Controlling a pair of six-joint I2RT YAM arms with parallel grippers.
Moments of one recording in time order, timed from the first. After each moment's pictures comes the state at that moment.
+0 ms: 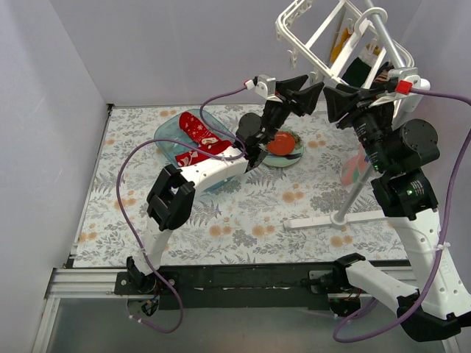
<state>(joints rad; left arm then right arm) -0.87 2.13 1.83 1.00 -0.08 -0.39 0.39 0.94 1.38 -0.12 -0.01 0.17</state>
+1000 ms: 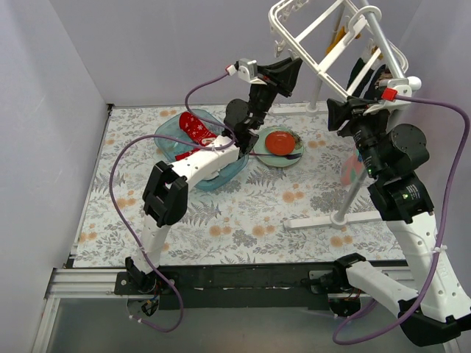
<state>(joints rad) -0.78 2.13 1.91 0.99 -0.09 -0.42 0.39 0.90 1.30 -0.19 0.14 0.07</state>
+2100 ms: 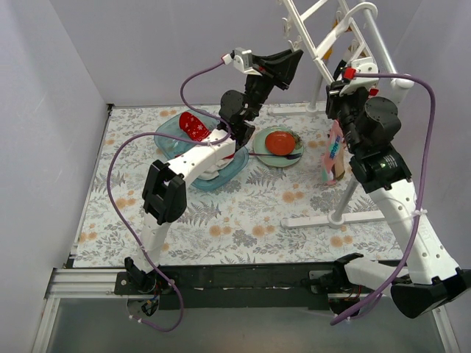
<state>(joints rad) -0.74 2.15 2.02 0.93 0.01 -0.50 0.40 1.11 1.38 -0.14 0.24 -0.16</state>
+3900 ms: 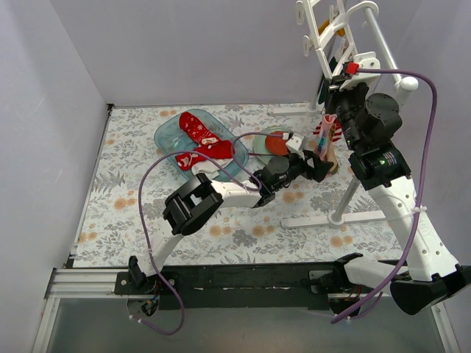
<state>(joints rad) -1.01 2.25 1.51 0.88 -0.06 -0.42 0.41 1.14 1.43 -0.12 0.22 -0.13</state>
